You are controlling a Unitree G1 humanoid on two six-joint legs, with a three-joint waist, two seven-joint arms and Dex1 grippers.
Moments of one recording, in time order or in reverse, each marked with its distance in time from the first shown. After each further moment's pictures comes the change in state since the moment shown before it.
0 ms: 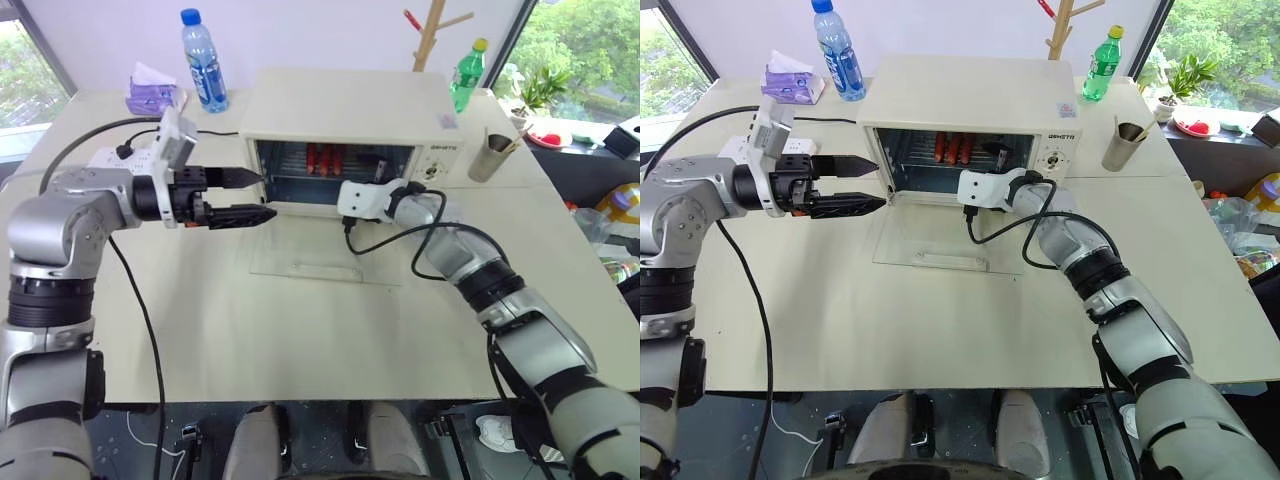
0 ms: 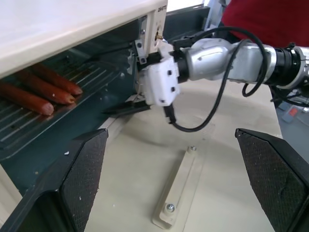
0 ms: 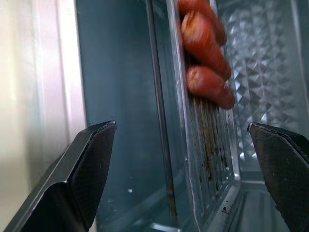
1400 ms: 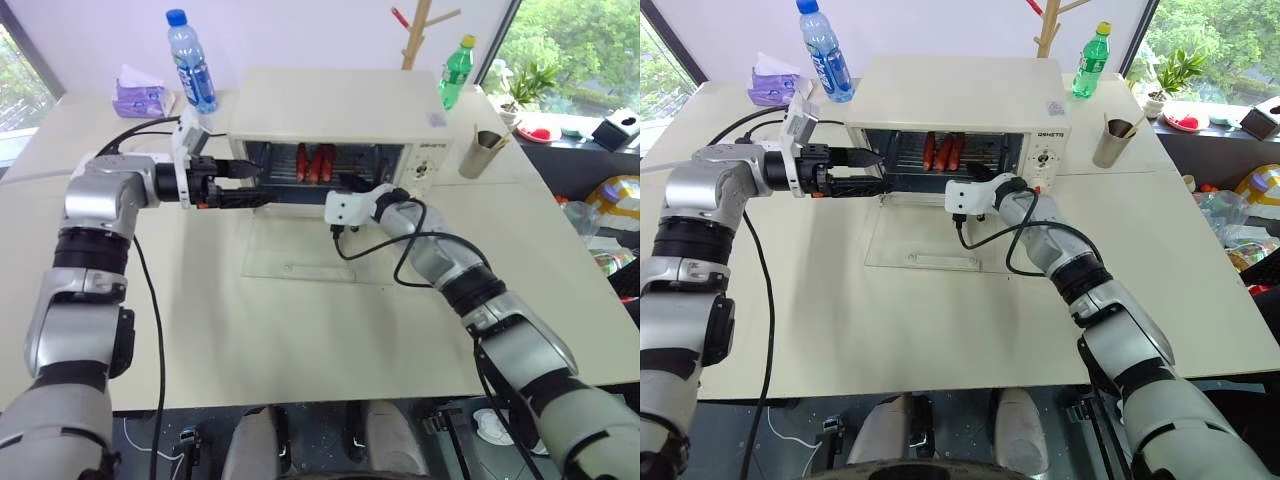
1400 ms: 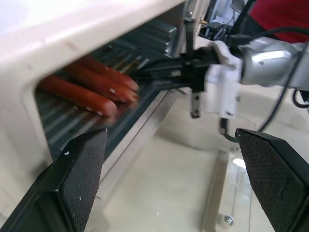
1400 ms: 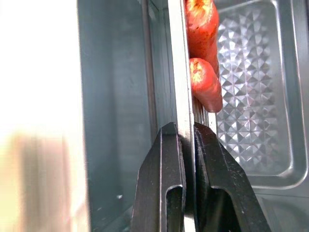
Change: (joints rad) left arm -0.283 -0.109 -0.128 0.638 0.240 -0.319 -0.155; right arm 0.088 0.031 -0.020 -0.137 -0.136 -0.019 -0.026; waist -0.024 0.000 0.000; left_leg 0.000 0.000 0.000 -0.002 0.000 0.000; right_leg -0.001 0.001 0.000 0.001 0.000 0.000
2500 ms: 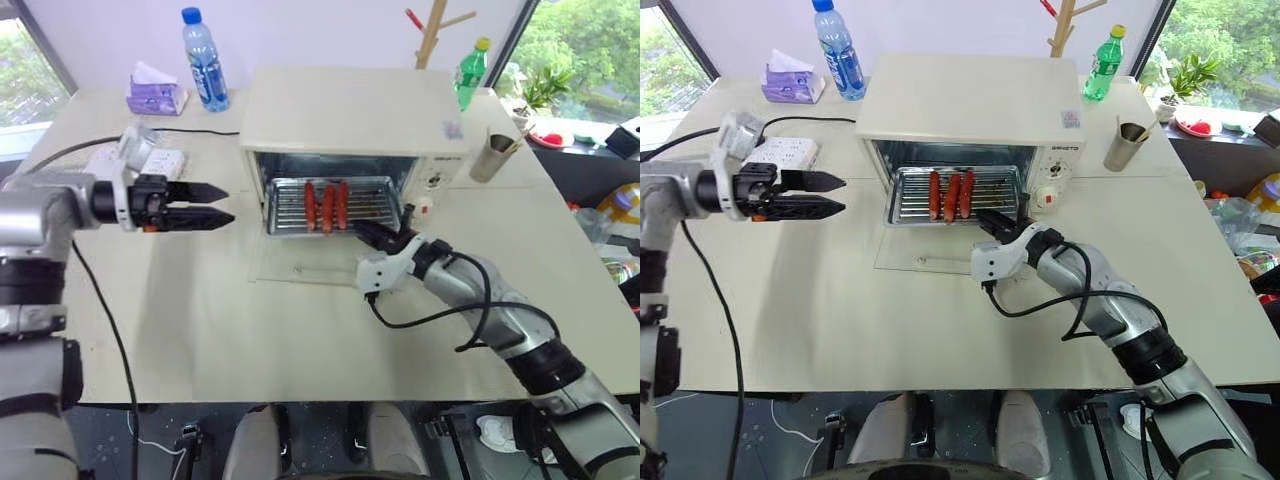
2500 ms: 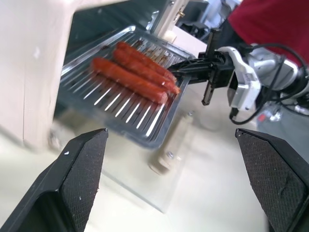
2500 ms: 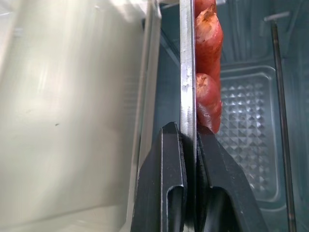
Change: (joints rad) left arm 0.319 0.260 0.163 -0.409 -0.198 0.446 -0.101; right arm 0.442 -0.289 -0.123 -0.561 0.003 -0.238 0.078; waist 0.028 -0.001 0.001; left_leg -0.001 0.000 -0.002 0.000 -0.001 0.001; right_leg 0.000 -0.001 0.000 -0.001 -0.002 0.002
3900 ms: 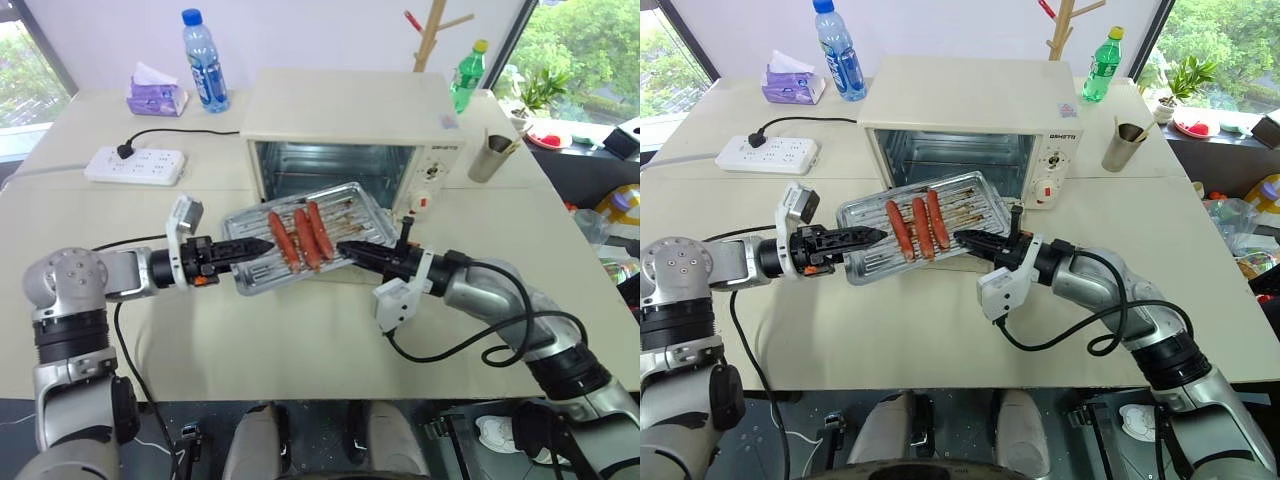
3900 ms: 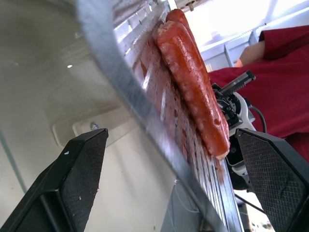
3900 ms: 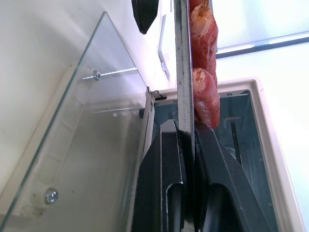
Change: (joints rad) left arm 0.138 -0.349 0.272 -0.146 -0.429 0.658 0.647; right arm 0.006 -0.018 -0.070 -0.028 0.170 -0.307 0.119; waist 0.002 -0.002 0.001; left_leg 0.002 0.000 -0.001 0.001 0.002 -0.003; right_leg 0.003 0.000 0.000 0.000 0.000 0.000
